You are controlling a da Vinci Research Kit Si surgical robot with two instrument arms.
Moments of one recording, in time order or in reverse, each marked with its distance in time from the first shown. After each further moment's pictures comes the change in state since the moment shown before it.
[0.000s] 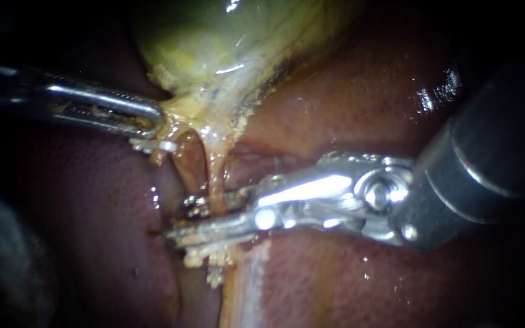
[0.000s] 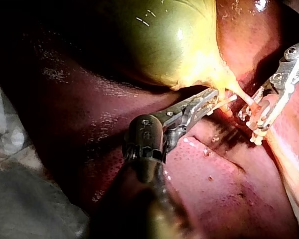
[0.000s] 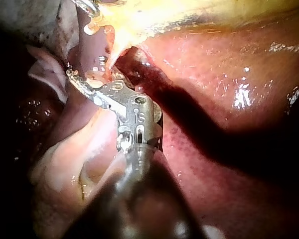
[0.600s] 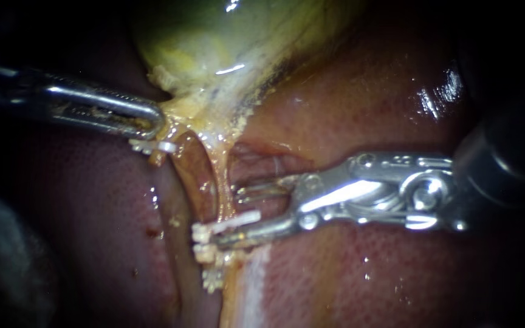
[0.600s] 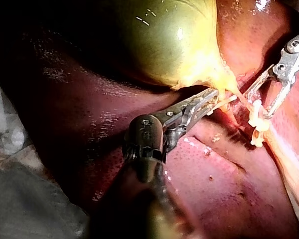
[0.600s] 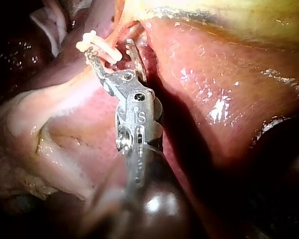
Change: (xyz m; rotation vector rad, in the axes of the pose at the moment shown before) right arm -0.003 0.002 -0.005 -0.069 -0.027 -0.293; left arm 0.000 0.000 0.000 0.000 0.000 0.001
